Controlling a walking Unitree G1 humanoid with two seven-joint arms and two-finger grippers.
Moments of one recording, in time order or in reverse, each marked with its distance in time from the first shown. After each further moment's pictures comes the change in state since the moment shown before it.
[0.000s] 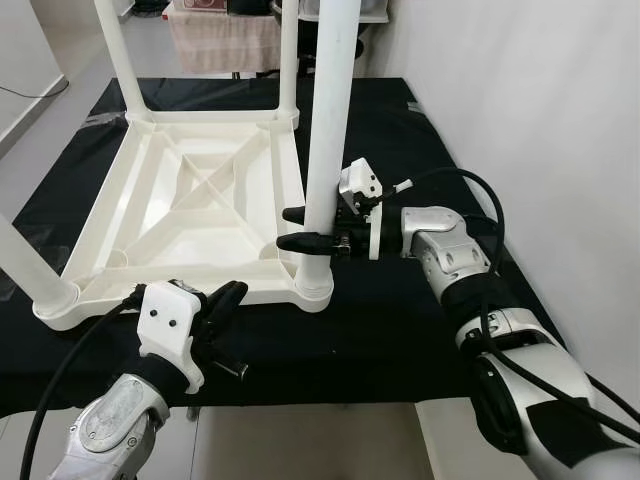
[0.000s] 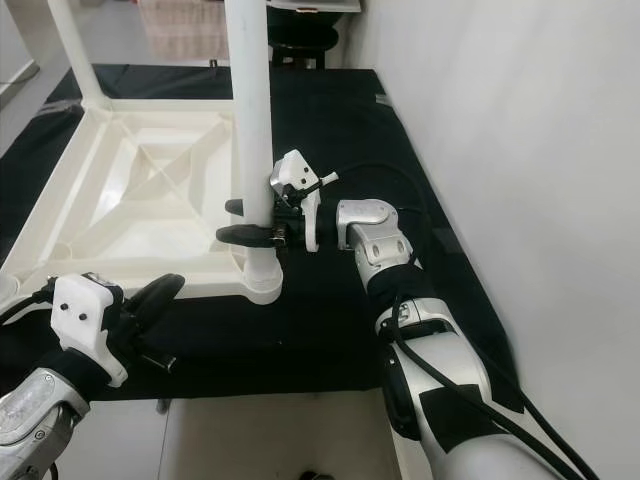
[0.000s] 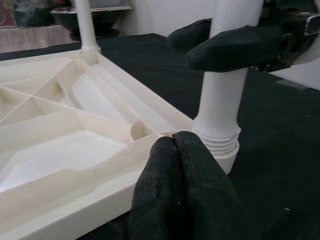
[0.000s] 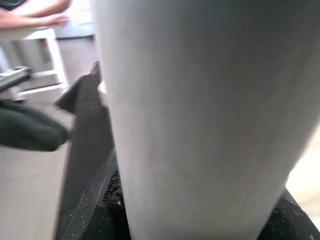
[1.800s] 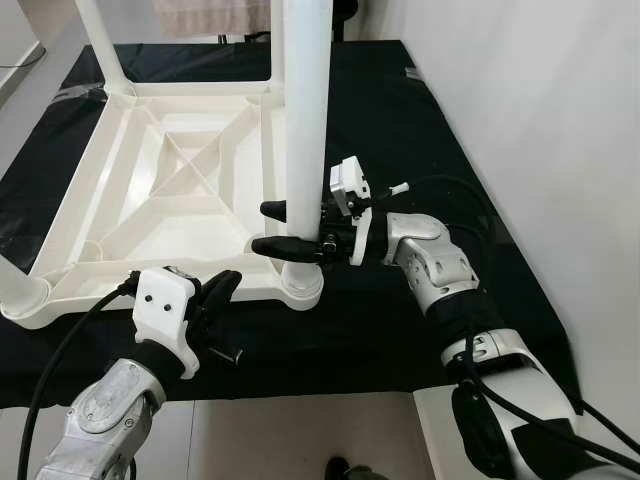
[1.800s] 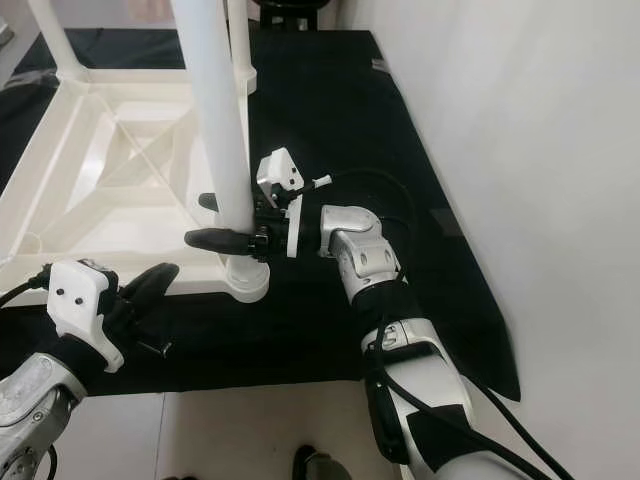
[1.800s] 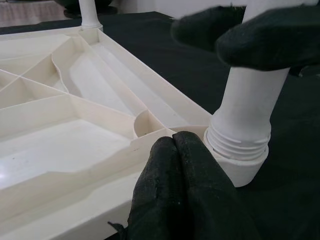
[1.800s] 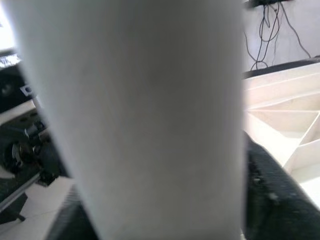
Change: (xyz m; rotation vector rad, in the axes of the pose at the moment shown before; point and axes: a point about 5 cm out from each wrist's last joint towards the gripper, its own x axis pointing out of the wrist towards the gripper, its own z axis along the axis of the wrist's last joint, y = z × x) left arm 0.007 0.009 0.001 0.002 0.004 0.012; right arm 0.016 0.017 0.009 0.094 -0.120 0.182
